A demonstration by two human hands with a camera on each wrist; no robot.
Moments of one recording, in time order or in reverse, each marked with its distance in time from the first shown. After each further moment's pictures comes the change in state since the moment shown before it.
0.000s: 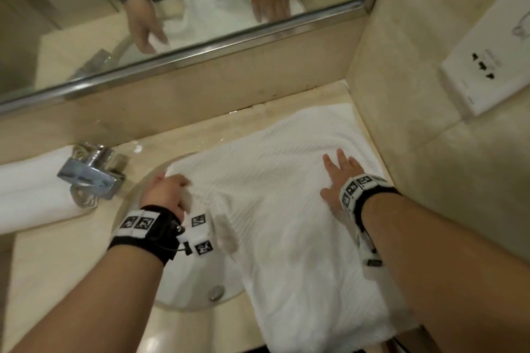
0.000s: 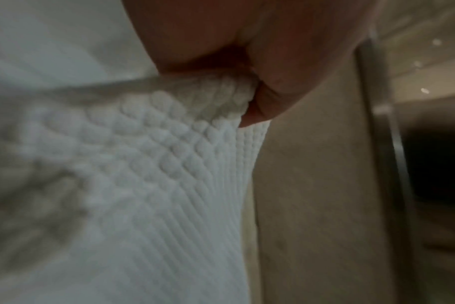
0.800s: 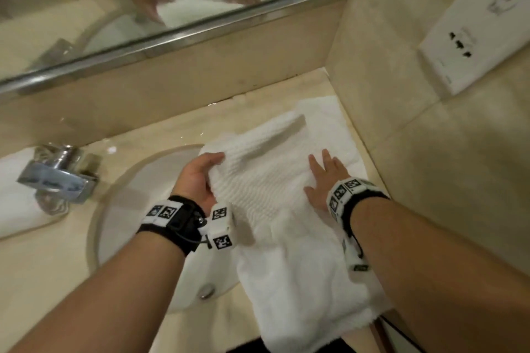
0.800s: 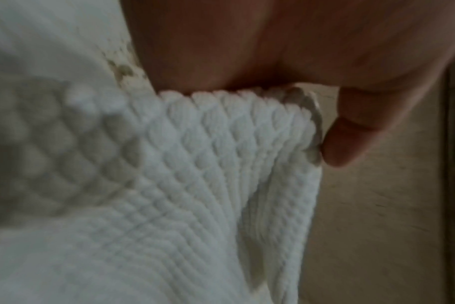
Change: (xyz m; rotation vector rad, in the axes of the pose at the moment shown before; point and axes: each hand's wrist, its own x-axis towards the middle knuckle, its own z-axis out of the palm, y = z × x) left_hand -0.049 -0.009 0.057 -0.329 -0.674 -0.134; right_hand -0.014 -0.005 0.032 -0.001 0.028 0.034
